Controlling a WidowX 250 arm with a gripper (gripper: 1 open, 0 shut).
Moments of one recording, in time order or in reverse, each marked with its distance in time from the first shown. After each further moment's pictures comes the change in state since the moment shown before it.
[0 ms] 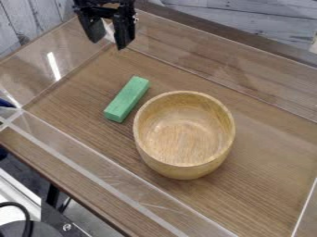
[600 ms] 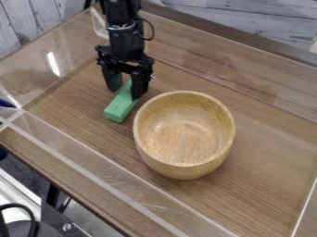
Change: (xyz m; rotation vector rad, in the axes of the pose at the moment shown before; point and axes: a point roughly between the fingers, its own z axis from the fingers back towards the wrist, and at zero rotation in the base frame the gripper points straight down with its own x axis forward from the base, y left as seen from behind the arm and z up) arm 0.000 -0.006 -0.086 0.028 0.138 -0.019
